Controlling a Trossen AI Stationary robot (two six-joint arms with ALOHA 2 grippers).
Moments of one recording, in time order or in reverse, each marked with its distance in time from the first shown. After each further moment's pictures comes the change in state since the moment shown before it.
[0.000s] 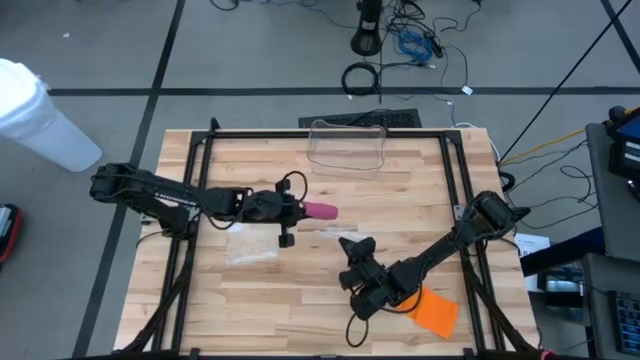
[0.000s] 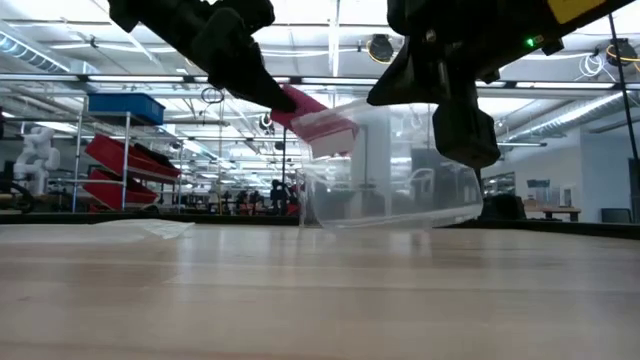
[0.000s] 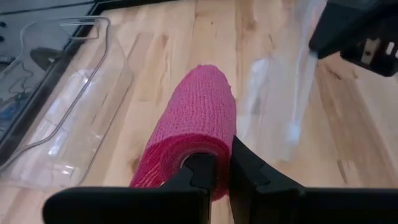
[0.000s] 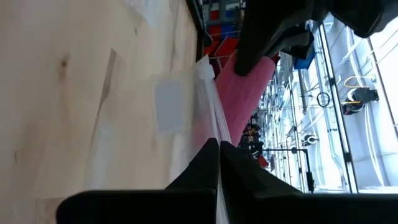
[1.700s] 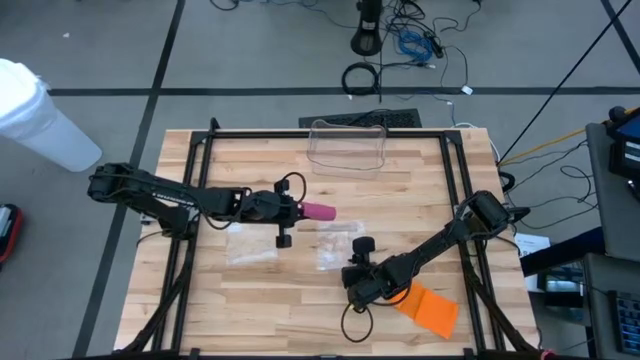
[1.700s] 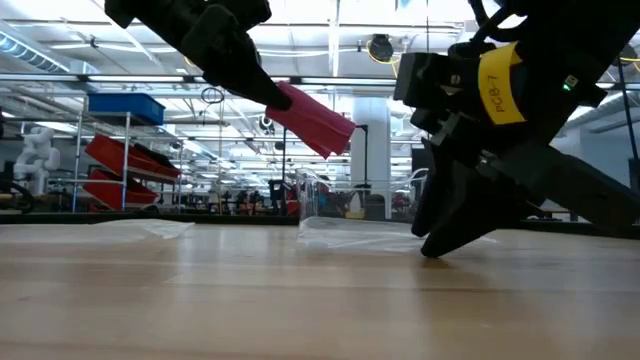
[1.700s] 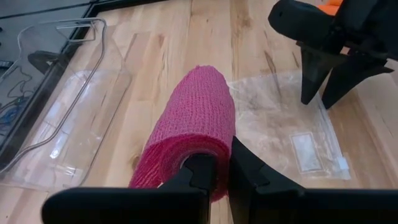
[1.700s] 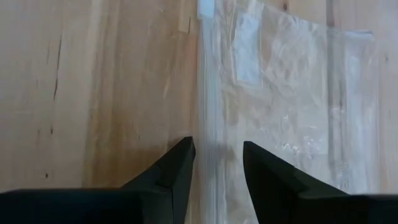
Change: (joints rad) left arm -0.007 -0.020 0.002 -0.038 0.004 0.021; right arm -0.056 0.034 -0.003 -0.243 -0.779 0.699
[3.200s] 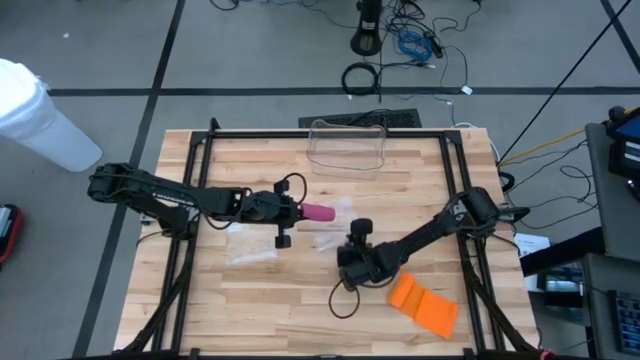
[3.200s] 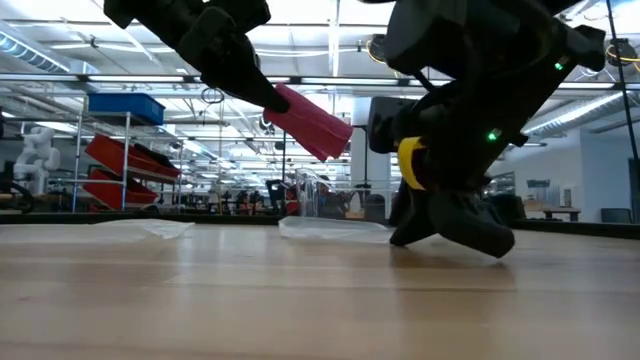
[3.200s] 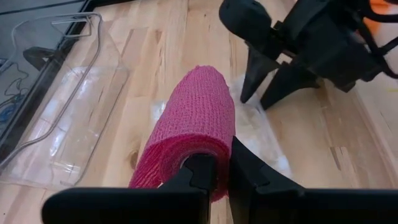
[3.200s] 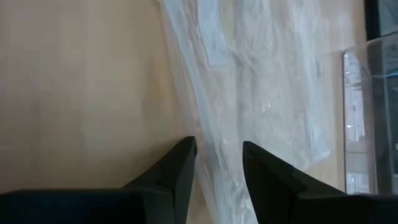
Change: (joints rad) left arm 0.000 0.001 0.000 -0.013 0.008 0.001; right arm -0.134 0.047 -0.023 -0.010 0.186 -0.080
